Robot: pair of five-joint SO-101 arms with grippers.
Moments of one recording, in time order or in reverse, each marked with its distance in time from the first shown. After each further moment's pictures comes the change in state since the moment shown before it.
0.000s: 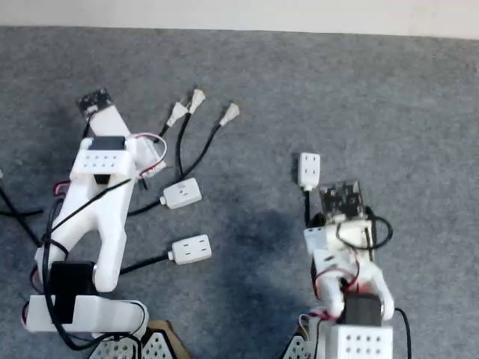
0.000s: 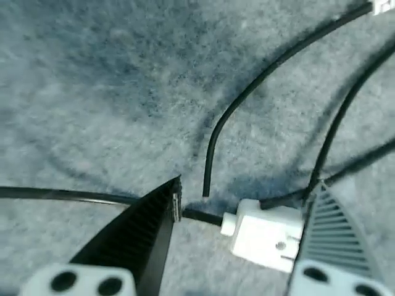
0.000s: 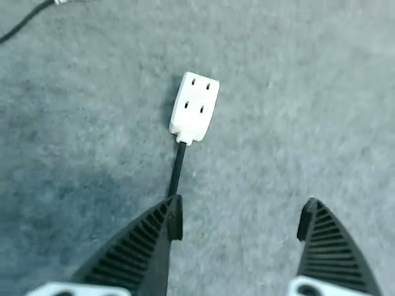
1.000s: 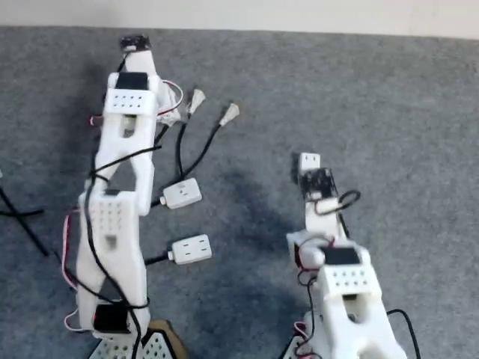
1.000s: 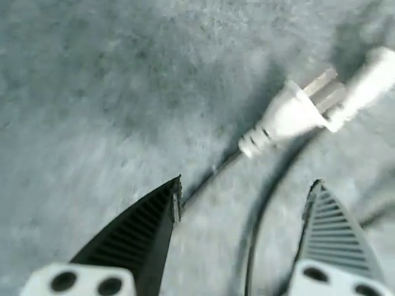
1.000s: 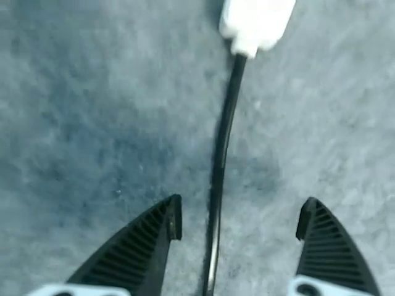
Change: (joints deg) left arm 2.5 59.6 -85.5 25.9 -15.1; right arm -6.9 38.8 0.9 -18.8 -7.0
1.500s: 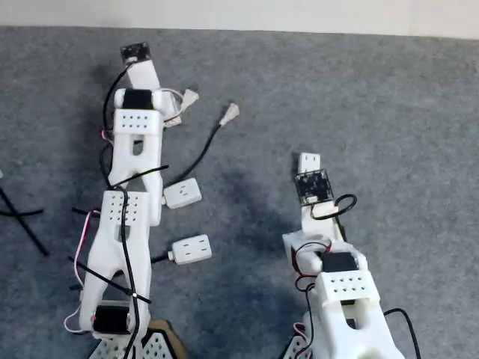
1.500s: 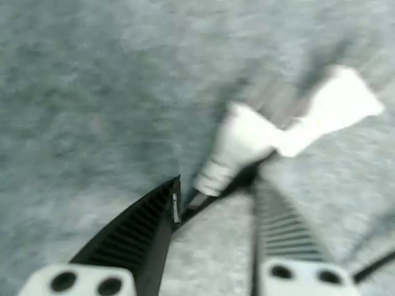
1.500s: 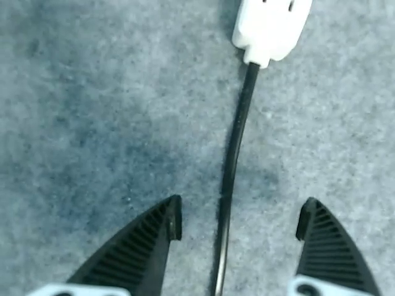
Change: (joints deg) left arm -1.1 27.7 -37.6 7.6 -2.8; right arm -1.7 -2.5 1.5 -2.1 0.0
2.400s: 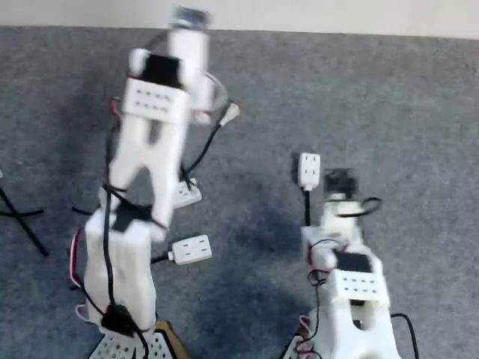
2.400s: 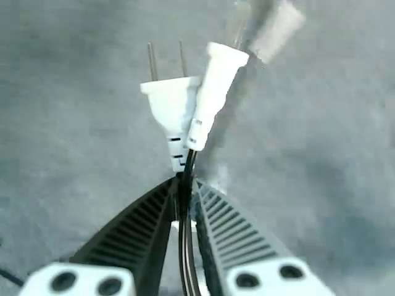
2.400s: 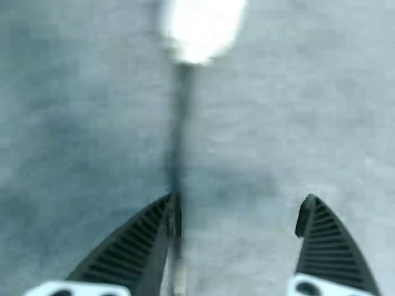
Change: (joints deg) left arm 18.5 -58.4 47.7 14.7 -12.5; right arm 12.5 -1.3 -0.2 -1.6 -3.3
